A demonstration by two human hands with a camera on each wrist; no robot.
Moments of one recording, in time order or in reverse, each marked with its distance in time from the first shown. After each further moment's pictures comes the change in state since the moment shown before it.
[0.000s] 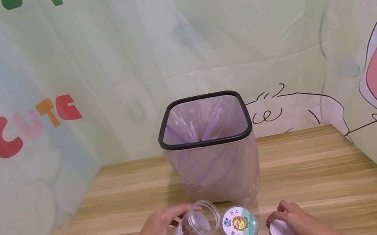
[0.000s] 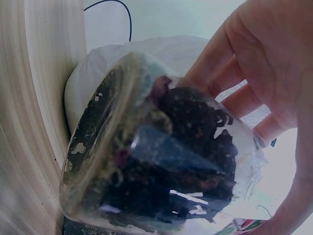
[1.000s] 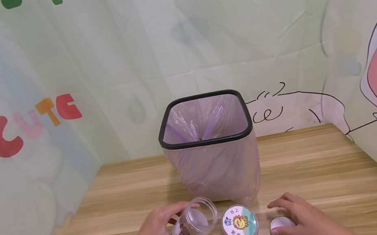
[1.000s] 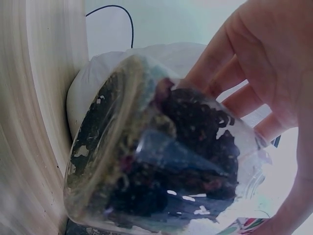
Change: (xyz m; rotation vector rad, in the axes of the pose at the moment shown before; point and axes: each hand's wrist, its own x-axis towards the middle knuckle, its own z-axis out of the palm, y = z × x) left_hand -0.002 0.000 -0.001 -0.017 0.005 -0.069; right_hand 0.000 -0.005 -0.009 0.034 0.151 0.014
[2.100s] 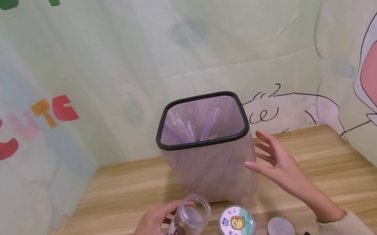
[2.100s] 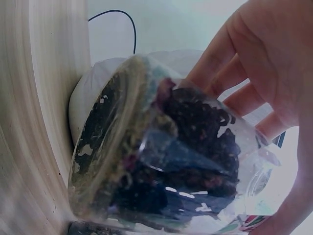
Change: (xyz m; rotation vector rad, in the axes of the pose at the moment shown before) left_hand 0.000 -0.006 -0.001 0.014 0.043 -0.035; right_hand 0.071 -0.063 -0.063 0.446 0.453 -0.020
